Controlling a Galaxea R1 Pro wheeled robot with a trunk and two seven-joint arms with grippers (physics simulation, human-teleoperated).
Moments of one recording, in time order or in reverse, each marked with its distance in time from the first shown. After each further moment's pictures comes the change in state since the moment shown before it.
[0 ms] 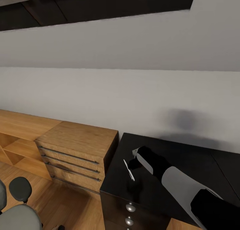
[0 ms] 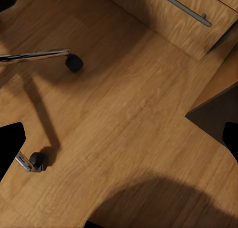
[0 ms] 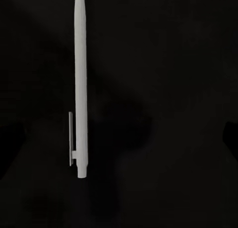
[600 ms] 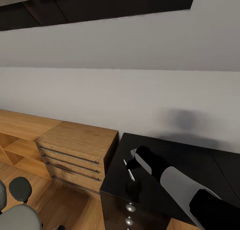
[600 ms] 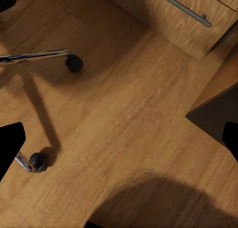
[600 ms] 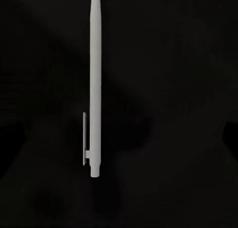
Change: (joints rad) left arm 0.000 0.001 0.000 0.000 0.000 0.000 -0.001; right arm 0.000 0.014 0.002 -0.008 0.006 0.014 0.003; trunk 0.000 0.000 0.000
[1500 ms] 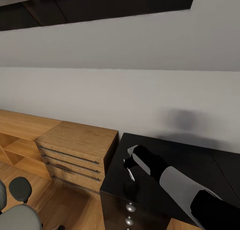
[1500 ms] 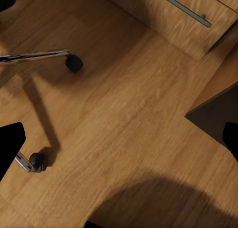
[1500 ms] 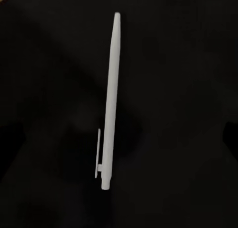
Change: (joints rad) left arm 0.000 -0.001 0.000 0.000 0.000 0.000 0.000; right arm 0.000 -0.002 0.057 -0.066 0.002 -0.009 0.002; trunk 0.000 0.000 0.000
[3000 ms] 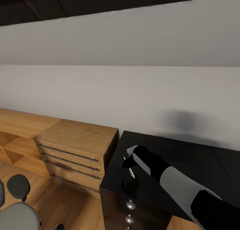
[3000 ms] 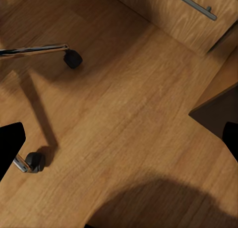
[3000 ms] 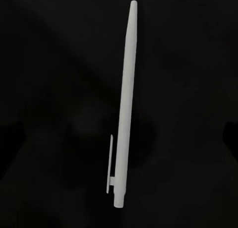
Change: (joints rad) left arm 0.000 0.000 0.000 0.000 0.000 0.000 0.001; right arm 0.001 -0.002 -0.003 0.005 -0.004 -0.023 0.041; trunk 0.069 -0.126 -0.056
